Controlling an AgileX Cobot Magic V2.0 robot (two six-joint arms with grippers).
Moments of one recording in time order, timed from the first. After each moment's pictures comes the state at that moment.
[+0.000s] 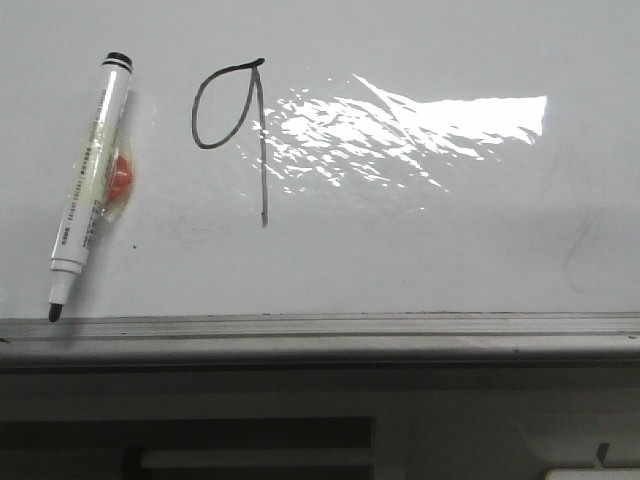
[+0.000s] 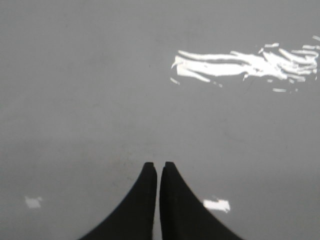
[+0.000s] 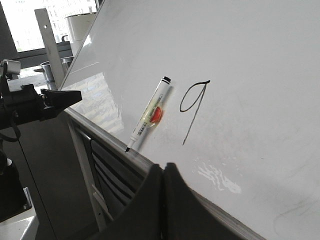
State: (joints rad) left arm -0.02 0.00 0.00 -0.04 0.16 0.02; right arm 0.87 -0.01 -0.15 -0.13 0.18 0.20
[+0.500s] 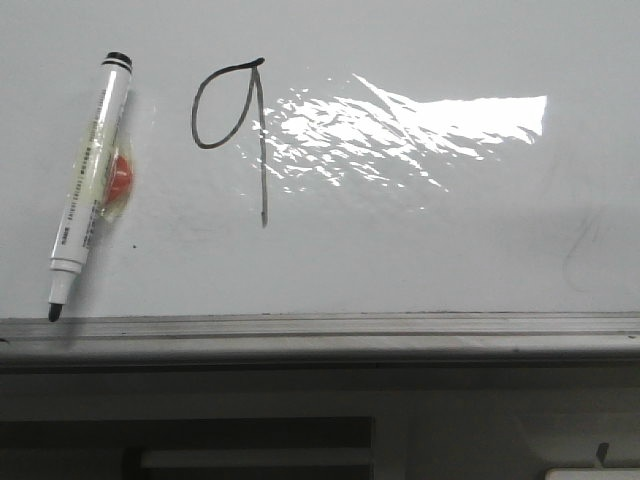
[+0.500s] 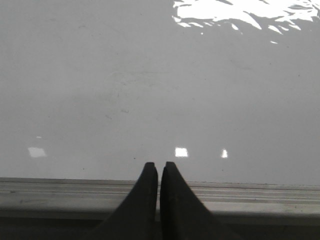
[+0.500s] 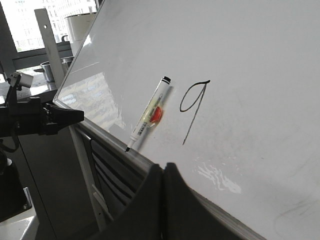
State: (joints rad) left arm -0.02 0.00 0.00 -0.04 0.34 0.02; right arm 0.87 -0.01 -0.15 -0.13 0.18 0.20
